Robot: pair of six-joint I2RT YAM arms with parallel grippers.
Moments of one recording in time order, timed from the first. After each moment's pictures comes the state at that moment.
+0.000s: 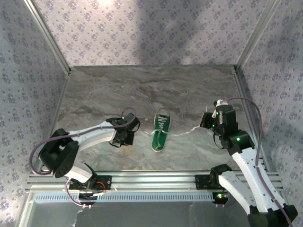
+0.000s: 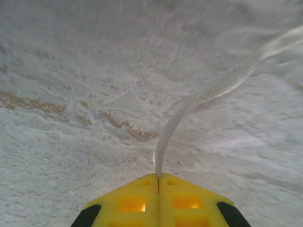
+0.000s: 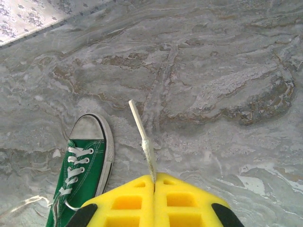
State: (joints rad) left arm -0.77 1.43 0.82 -0.74 -0.14 -0.62; right arm 0.28 0.73 0.81 -0.70 0.06 0.45
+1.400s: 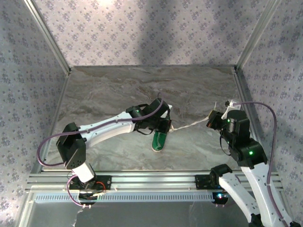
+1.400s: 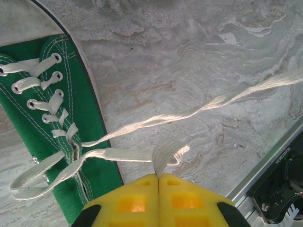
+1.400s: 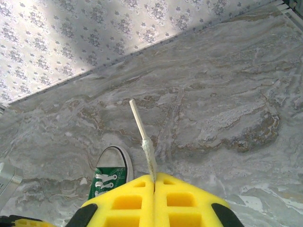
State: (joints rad) left arm -1.02 1.66 1.35 -0.63 0.11 -0.57; right arm 0.30 0.60 0.91 -0.76 0.13 0.50
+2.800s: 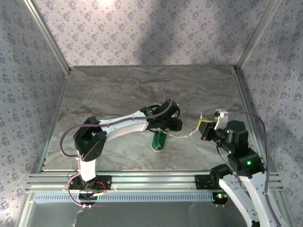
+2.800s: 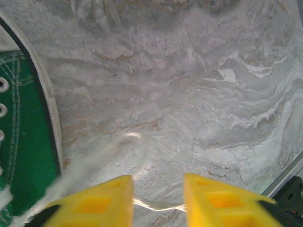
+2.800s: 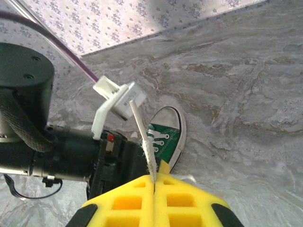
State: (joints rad) left arm -1.04 1.86 1.44 -0.48 0.11 -0.76; right arm 0.32 0.44 0.74 -0.69 -0.20 0.42
